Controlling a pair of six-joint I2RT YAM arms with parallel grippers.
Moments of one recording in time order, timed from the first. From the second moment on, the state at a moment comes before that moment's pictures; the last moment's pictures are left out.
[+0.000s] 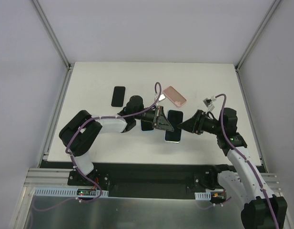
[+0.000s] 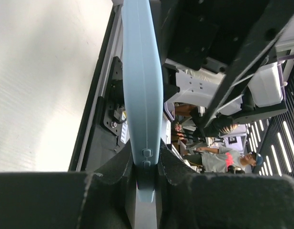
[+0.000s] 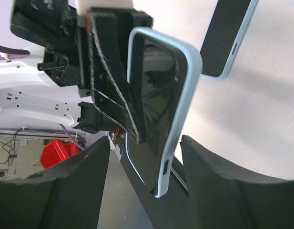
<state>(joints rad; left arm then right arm) -0.74 1.75 0.88 0.77 1.00 -1.17 0.16 0.77 0.50 -0.14 -0.90 0.70</state>
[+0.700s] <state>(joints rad) -0.74 1.59 0.84 0.54 1.10 -1.02 0.16 0.89 0.68 -0.22 -0.91 0.64</state>
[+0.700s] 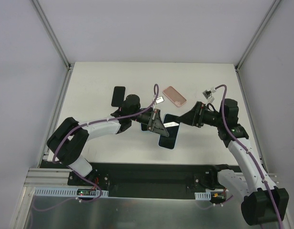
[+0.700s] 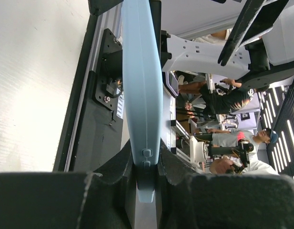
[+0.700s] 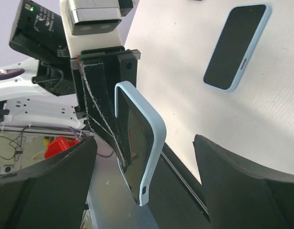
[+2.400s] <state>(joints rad) -0.70 1.46 0.92 0.39 0.95 -1.00 0.27 0.66 0.56 -0.26 -1.02 0.59</state>
